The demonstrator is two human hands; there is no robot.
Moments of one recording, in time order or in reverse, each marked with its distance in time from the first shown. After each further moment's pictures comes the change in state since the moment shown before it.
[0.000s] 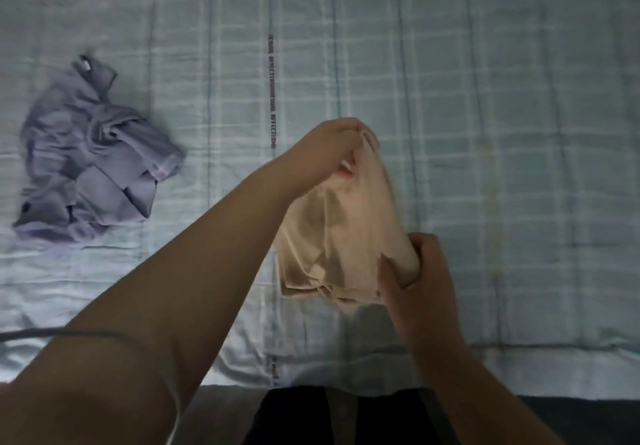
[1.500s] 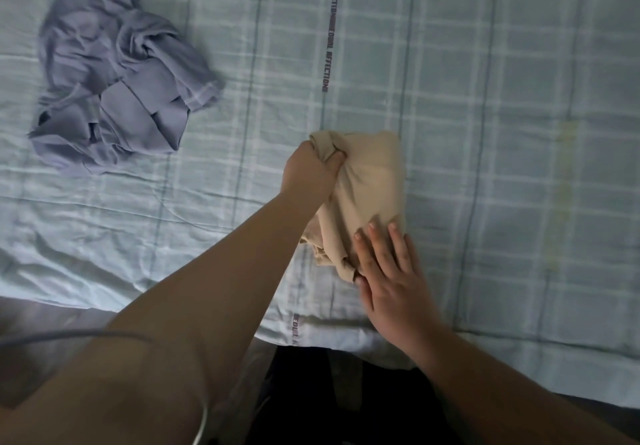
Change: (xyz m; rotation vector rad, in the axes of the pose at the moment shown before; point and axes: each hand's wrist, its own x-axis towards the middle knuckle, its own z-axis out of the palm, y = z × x) left_hand -0.032 -0.159 -0.021 0.253 0.591 -0.288; right_hand -0.022 0.097 0.082 -0.854 -0.364 -0.826
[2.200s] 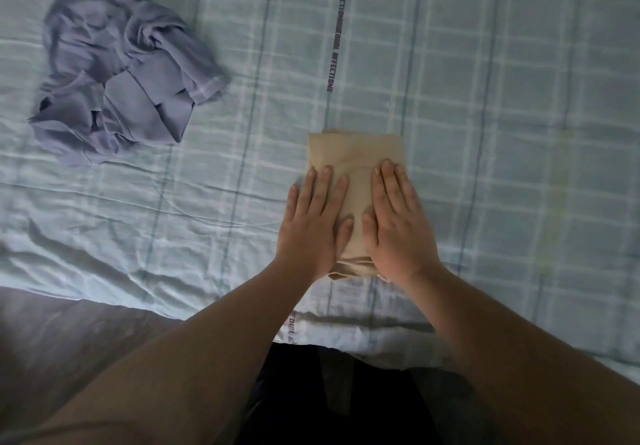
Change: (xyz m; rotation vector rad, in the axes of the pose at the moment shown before) left_hand -0.066 -0.083 0.037 0.673 0.076 0.576; right_hand 0.075 0.031 -0.004 -0.059 0.021 0.072
